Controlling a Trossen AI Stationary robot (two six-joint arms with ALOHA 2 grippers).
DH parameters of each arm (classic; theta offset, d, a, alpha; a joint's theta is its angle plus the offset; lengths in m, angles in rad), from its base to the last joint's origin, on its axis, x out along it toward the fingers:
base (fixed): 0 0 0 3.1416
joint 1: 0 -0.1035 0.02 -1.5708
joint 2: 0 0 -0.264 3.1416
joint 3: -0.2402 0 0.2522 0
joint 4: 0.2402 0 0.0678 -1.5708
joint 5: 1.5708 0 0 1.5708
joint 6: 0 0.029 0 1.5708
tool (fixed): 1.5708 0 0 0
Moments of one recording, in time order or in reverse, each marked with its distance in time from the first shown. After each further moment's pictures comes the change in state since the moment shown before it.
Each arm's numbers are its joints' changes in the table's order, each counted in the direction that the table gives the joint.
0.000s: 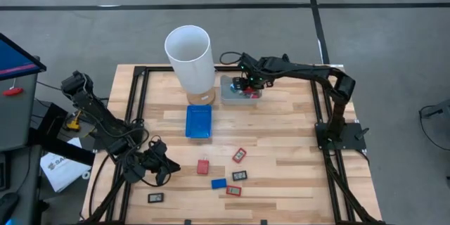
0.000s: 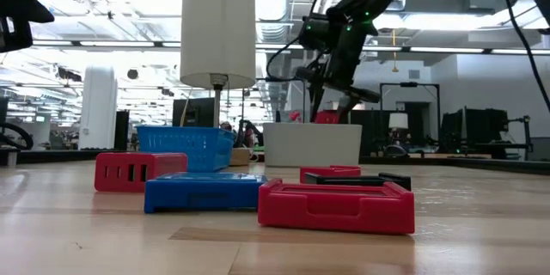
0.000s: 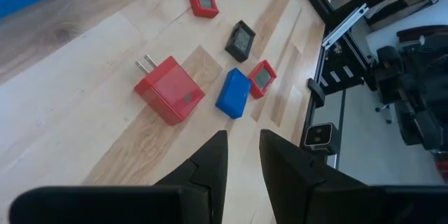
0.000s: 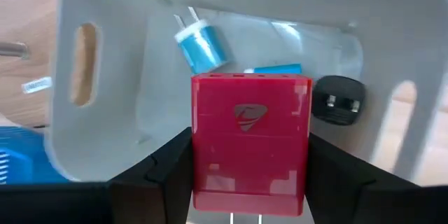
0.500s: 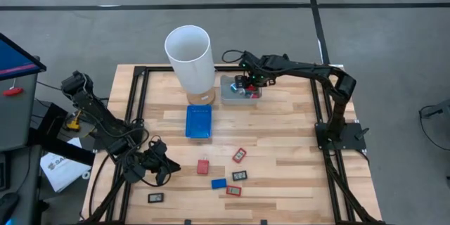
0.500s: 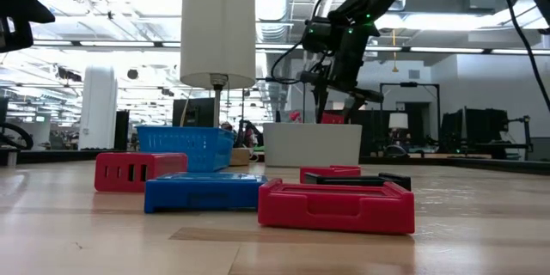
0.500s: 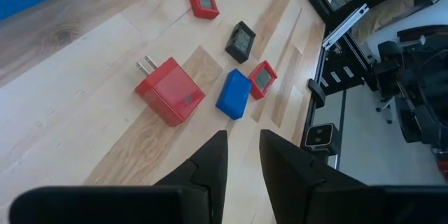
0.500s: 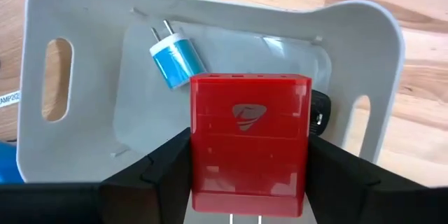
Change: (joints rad) left arm 0.000 0.000 0.000 0.001 -0.002 0.003; right arm 0.021 0.001 0.000 0.026 0.025 -0.024
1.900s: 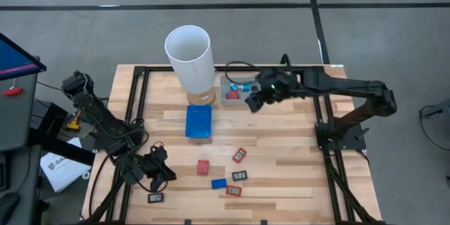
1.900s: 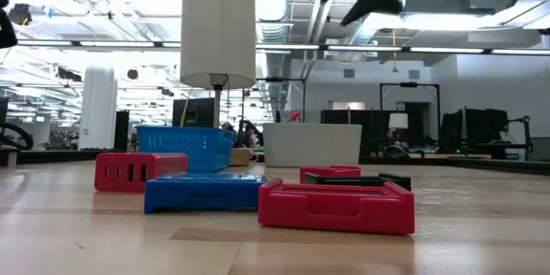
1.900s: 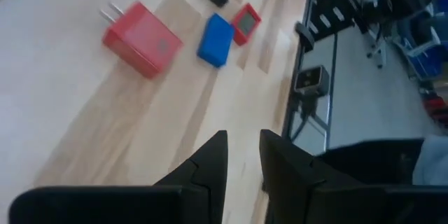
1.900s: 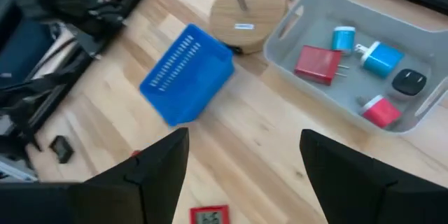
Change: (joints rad) left arm 0.021 -0.008 0.000 -0.019 0.167 0.071; right arm -0.392 0.460 0.000 0.080 0.097 -0.088
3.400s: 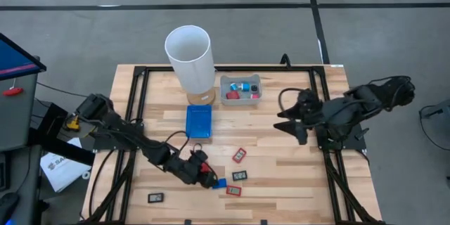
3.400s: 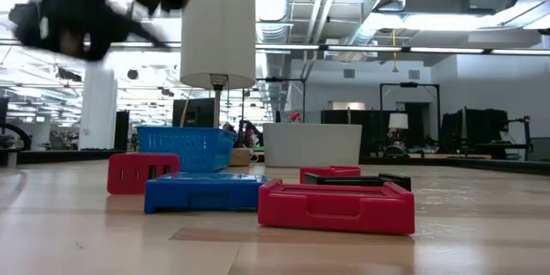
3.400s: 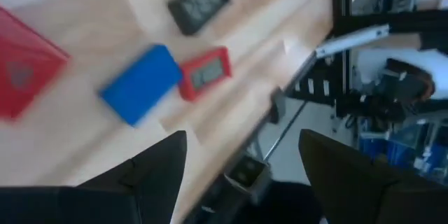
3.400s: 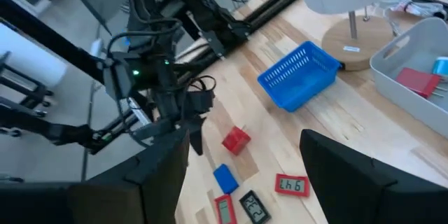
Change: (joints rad) left arm -0.361 -0.538 -0.389 -0.190 0.325 -0.299; right arm -0.582 0.311 0.000 0.022 0.333 0.120
